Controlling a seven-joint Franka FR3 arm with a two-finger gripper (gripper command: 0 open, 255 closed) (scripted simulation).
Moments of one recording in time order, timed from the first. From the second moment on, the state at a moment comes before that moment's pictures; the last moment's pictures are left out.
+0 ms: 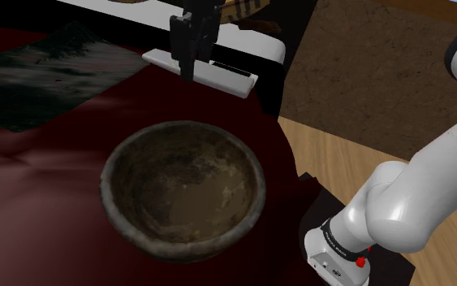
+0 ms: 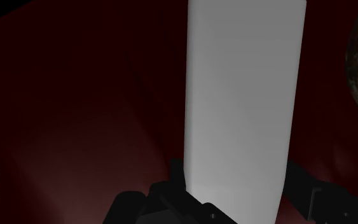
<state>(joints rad) 0.29 -0.05 0.37 -1.51 0.01 1.45 0.08</state>
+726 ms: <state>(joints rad) 0.31 0.04 0.39 -1.24 -0.02 1.27 0.10</state>
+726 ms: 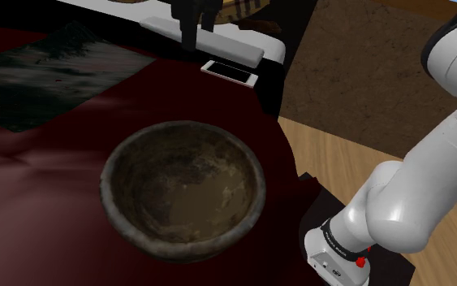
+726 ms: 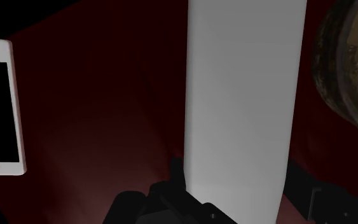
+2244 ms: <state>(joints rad) 0.48 -0.09 0.57 -1.44 0.05 1.35 0.48</state>
